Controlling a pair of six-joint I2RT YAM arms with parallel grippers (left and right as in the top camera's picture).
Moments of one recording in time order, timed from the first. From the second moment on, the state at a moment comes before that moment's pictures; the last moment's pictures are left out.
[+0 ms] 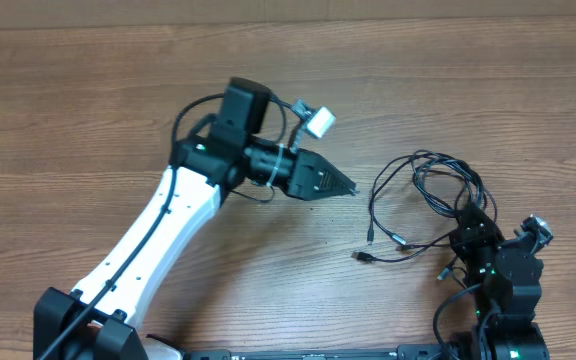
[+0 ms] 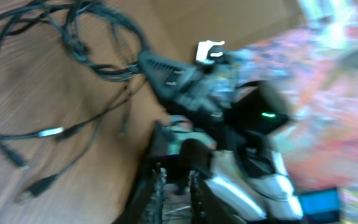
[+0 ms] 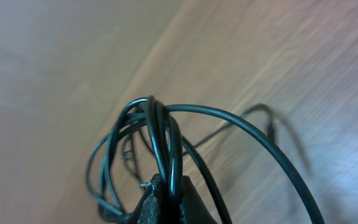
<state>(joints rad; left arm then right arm) -0.46 1.56 1.26 -0.58 1.16 -0.29 0.01 0.31 0.27 -0.36 0.07 0.93</state>
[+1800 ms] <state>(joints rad) -0.84 1.56 1.26 -0.55 0.23 -1.39 0.01 0.31 0.27 -0.16 -0.29 0.94</state>
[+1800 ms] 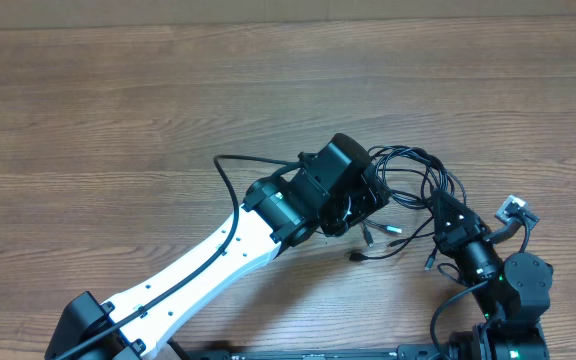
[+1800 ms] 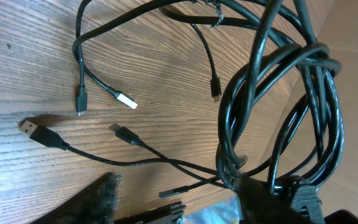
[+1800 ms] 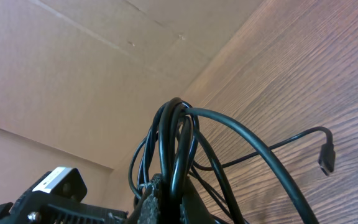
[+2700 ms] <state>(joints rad) -0.84 1.56 1.26 -0.52 0.19 -1.77 0.01 0.31 0.27 -0.12 -0.33 0.94</state>
